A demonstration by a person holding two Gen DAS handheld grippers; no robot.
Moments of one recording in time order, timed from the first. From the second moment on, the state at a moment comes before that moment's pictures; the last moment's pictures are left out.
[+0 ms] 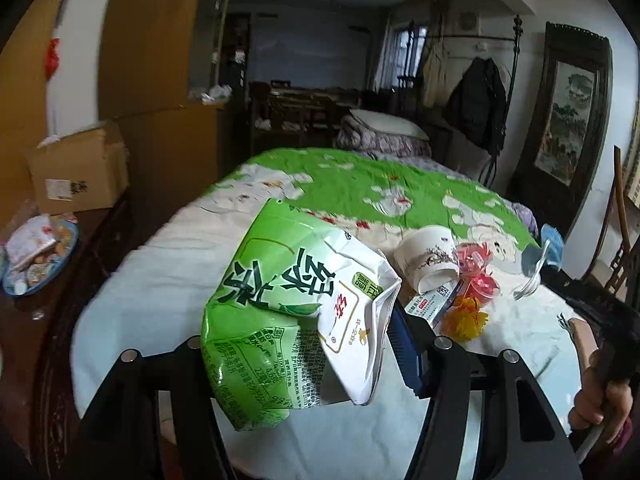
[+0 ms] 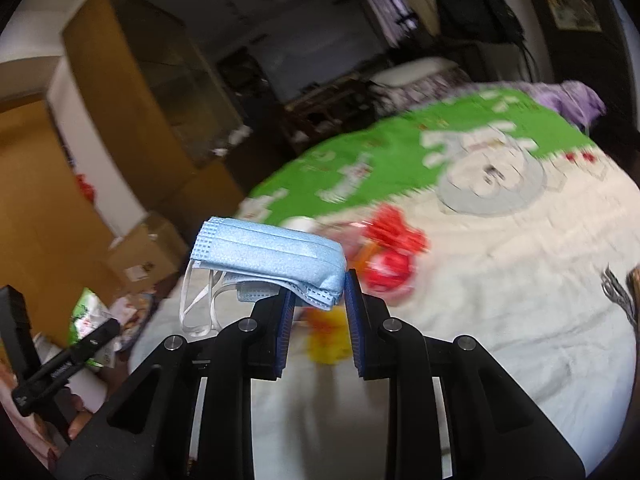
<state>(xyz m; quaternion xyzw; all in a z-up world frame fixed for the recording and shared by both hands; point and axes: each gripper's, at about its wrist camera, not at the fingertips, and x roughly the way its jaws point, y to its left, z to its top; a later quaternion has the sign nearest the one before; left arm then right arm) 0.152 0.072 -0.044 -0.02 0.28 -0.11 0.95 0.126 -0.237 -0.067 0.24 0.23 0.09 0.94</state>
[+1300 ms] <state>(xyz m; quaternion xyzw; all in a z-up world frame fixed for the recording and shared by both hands) 0.054 0.329 -0.180 -0.13 0.41 0.19 0.88 0.104 0.081 -0.126 0.03 0.44 0.36 0.82</state>
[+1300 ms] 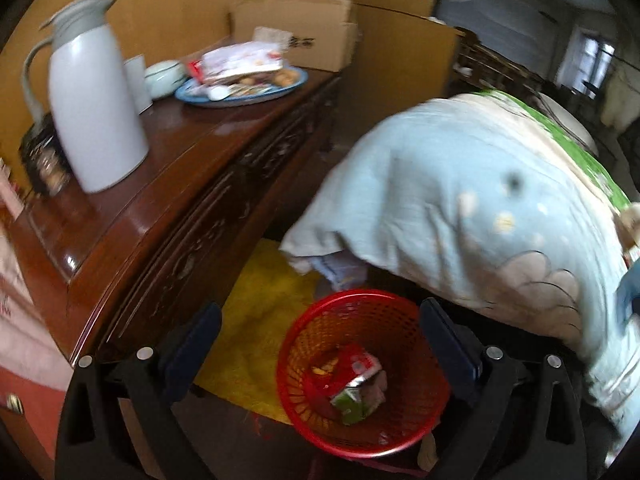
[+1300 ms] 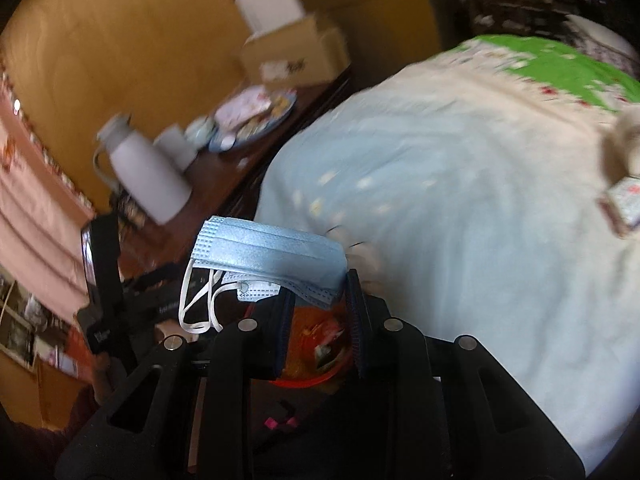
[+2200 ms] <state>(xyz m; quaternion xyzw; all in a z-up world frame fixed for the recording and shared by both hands) 0.041 0.307 -0.140 -0.11 0.38 0.17 0.90 0.109 0.077 -0.121 0.03 0.44 0.33 0.83</state>
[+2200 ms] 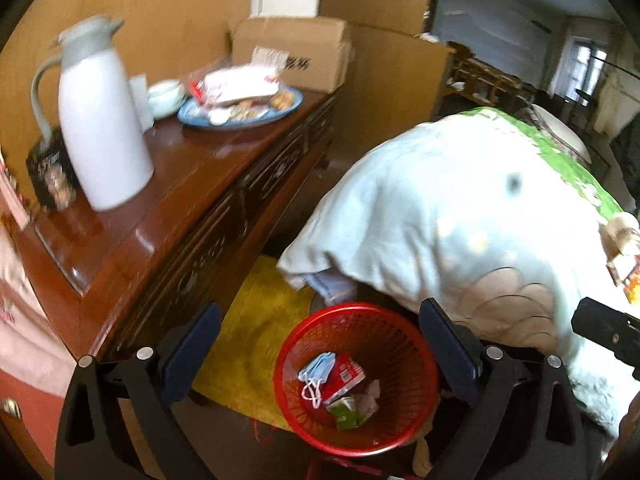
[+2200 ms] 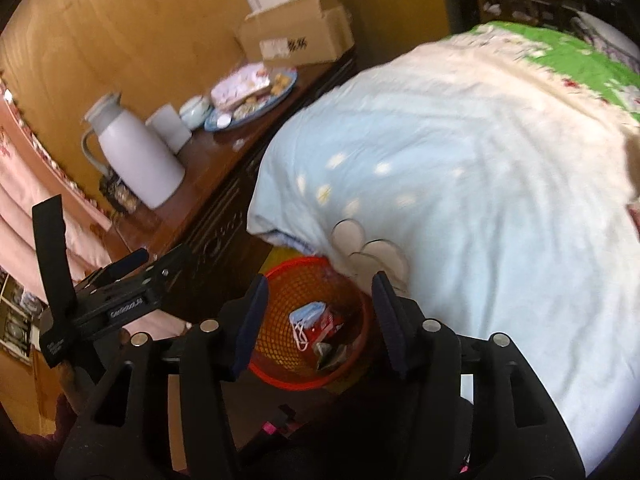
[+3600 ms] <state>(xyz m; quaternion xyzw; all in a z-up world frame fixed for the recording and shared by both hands) 0.199 -0.033 -0.115 0.14 0.37 -0.05 0.92 0.180 -0.280 -0.142 0.18 0.36 -0.02 0.92</state>
